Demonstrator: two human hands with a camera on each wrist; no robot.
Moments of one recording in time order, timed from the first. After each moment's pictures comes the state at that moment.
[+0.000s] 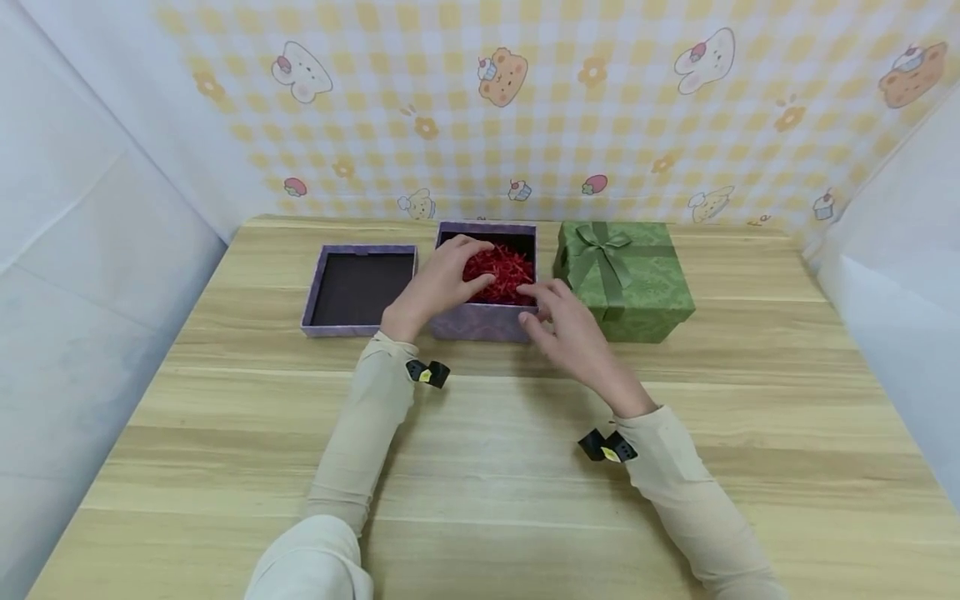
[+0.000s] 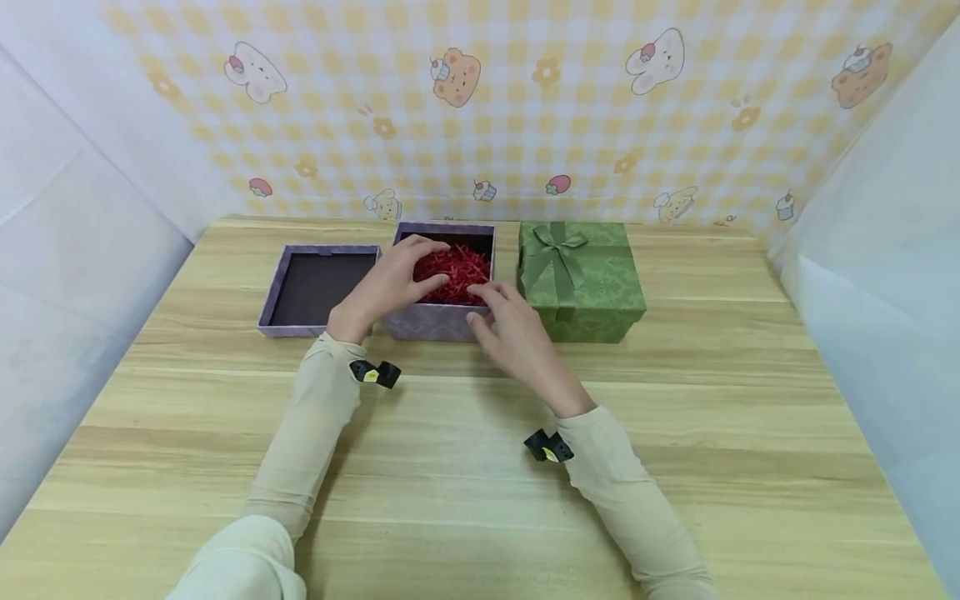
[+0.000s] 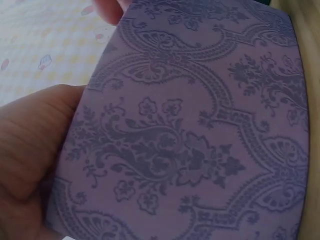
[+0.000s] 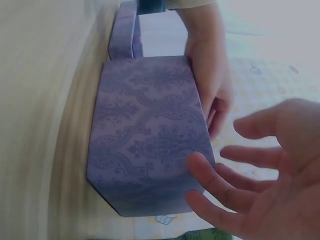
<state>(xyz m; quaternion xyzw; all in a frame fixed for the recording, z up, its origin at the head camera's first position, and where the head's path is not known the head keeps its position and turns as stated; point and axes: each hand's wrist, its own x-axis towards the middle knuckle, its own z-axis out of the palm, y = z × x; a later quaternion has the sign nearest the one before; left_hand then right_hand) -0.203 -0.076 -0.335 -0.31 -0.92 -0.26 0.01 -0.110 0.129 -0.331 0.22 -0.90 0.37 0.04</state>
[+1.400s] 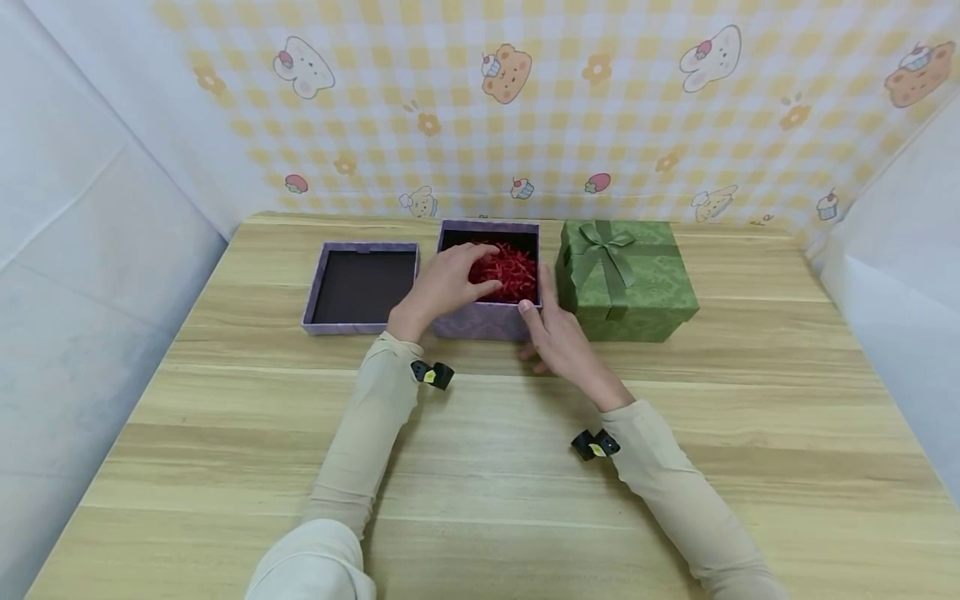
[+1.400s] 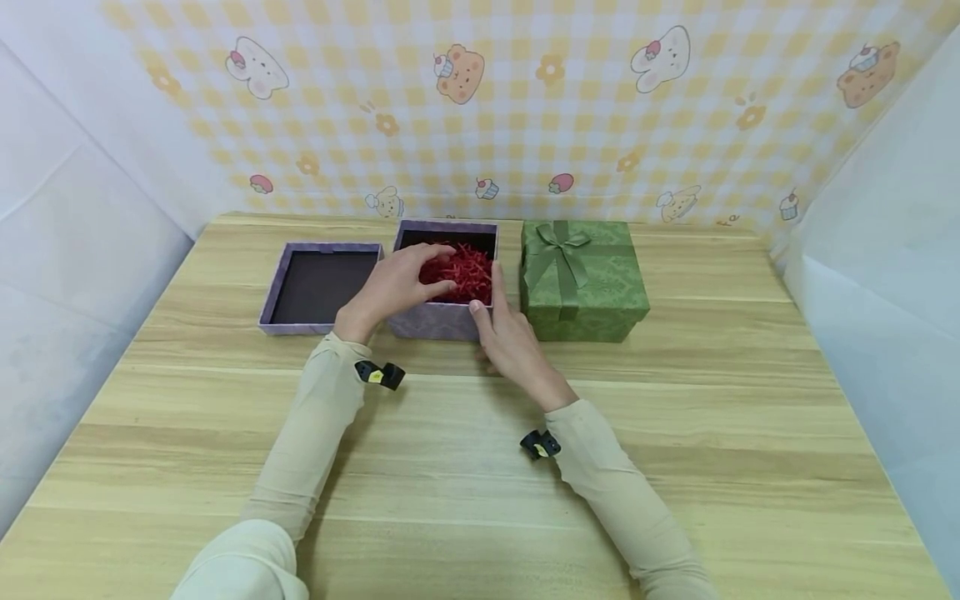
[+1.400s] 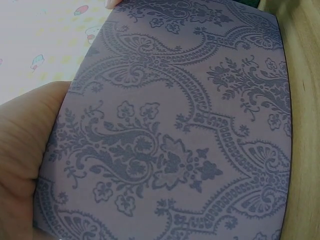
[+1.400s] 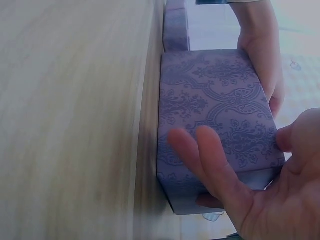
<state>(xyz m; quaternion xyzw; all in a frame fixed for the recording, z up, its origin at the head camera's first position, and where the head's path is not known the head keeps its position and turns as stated) -0.204 -0.074 -0.338 -0.28 -0.93 -0.22 0.00 -0.120 0.116 -0.365 0.07 -0.86 0.50 -0.09</state>
